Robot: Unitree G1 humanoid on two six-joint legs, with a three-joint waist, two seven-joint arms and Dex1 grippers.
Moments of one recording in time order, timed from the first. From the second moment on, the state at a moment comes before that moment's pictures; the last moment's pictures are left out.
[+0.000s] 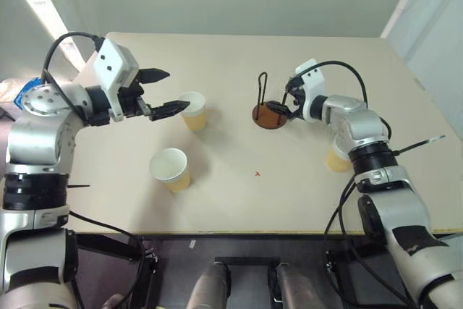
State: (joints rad) left arm -0.73 0.87 0.10 0.12 -0.38 0.46 -1.04; right arm -1.05 -0.34 0.07 0.66 0.15 0.47 0.64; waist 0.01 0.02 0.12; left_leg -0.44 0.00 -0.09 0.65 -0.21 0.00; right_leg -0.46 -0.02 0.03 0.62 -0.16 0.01
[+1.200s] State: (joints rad) left arm -0.76 0.92 0.02 -0.17 -0.67 0.83 -1.24; right arm -0.72 -0.63 0.10 -0.21 0.47 0.96 1.00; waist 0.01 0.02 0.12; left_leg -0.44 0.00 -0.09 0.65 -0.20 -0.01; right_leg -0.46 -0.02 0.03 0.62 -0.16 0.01
